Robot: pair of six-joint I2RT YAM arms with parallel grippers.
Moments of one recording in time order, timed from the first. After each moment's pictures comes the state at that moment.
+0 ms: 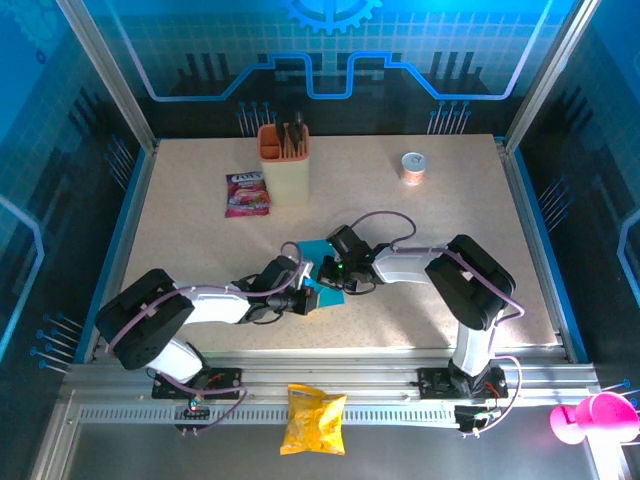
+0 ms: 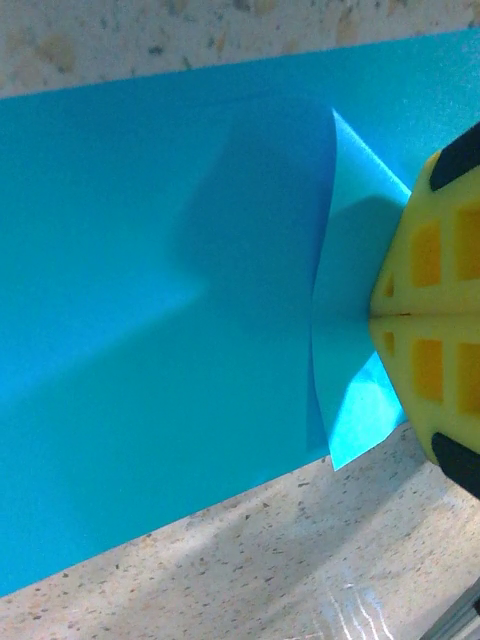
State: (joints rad) left arm -0.73 1.51 0.46 0.20 0.24 -0.61; right arm 0.75 1.84 0.95 -0.13 -0.26 1.04
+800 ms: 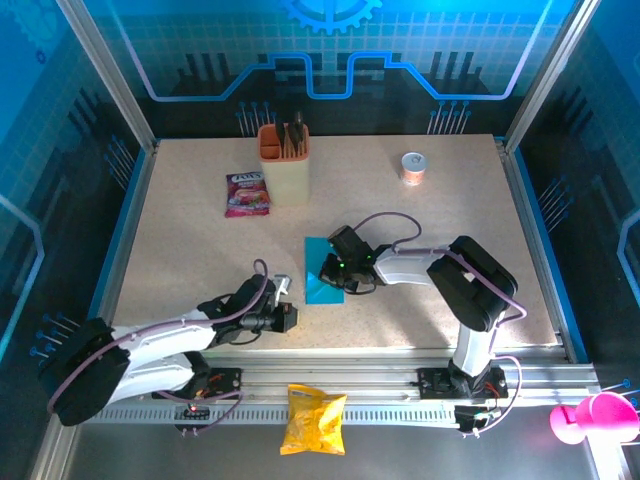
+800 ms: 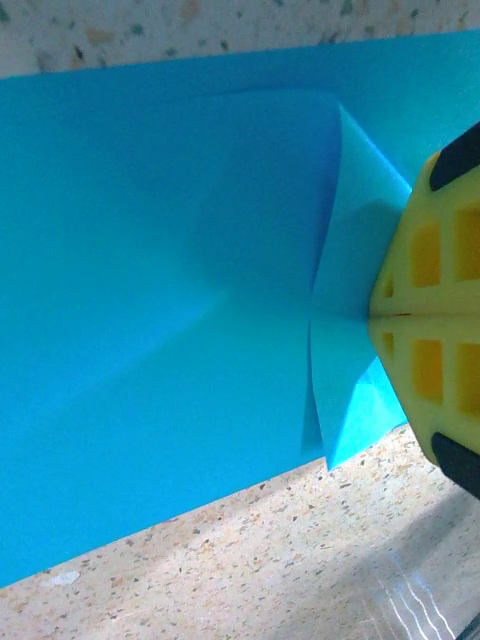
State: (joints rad) left arm -0.76 1.10 0.29 -0.03 0.20 -0.73; right arm 0.76 1.82 0.92 -0.10 -0.19 1.12
